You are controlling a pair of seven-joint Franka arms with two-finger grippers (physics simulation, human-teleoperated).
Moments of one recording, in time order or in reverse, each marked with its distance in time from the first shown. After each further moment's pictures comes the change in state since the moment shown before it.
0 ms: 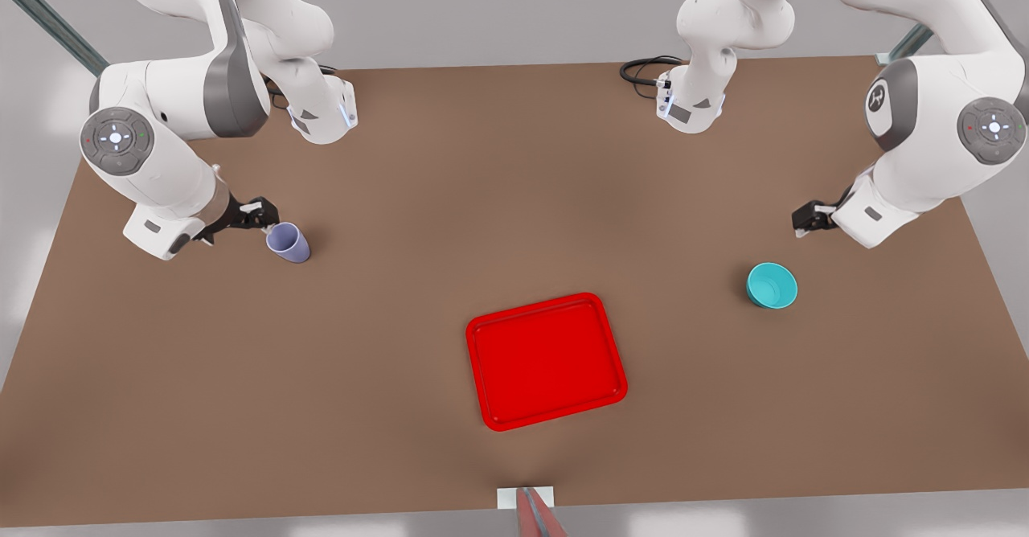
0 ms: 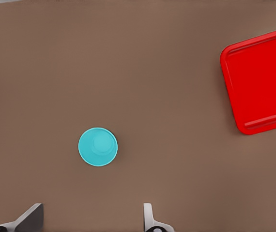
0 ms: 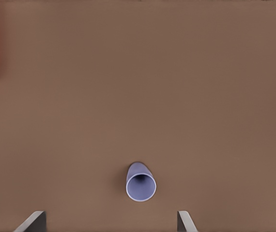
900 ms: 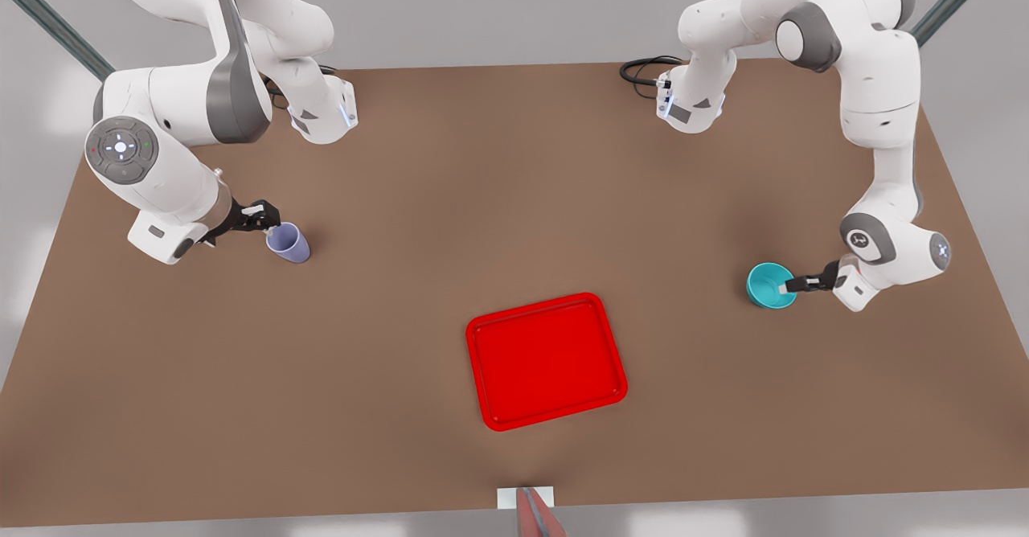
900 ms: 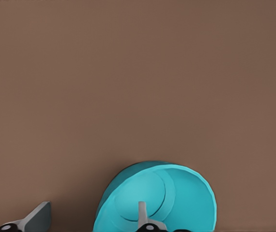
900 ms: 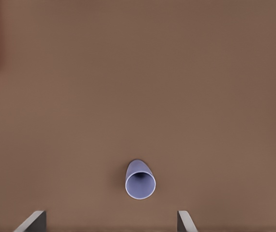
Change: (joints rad) left arm 0.285 0.406 0.102 -0.483 -0.513 0.706 0.537; right arm 0.002 0.011 -0.003 -0.003 -0.002 -0.011 -0.009
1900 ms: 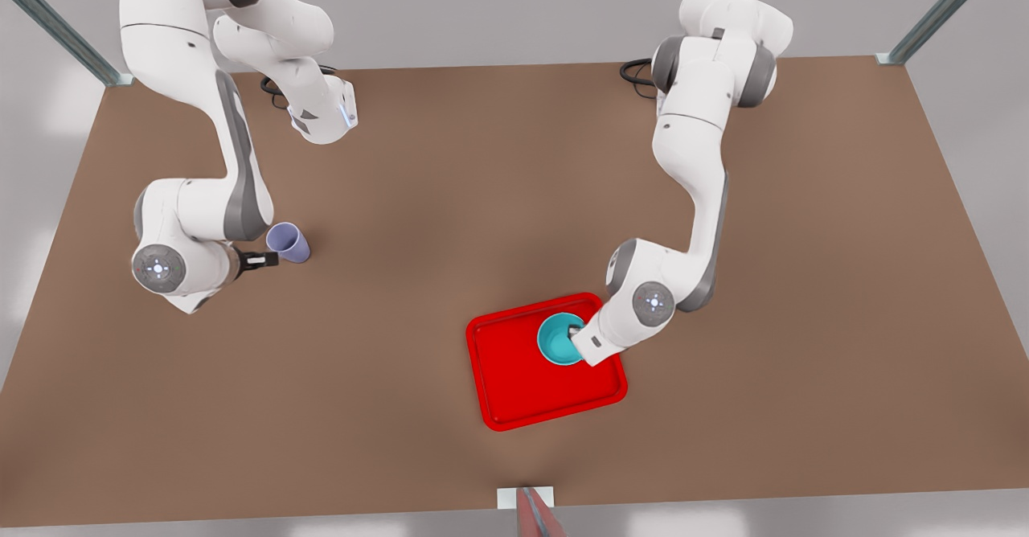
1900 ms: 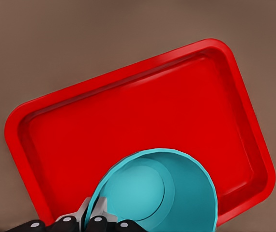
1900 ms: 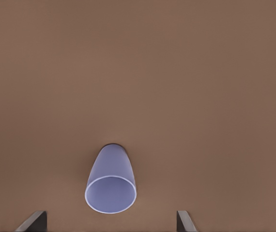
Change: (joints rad) left arm -0.720 0.332 -0.015 0.763 0.103 -0.149 -0.744; right arm -0.006 0.120 -0.171 -0.361 0.013 0.244 -0.001
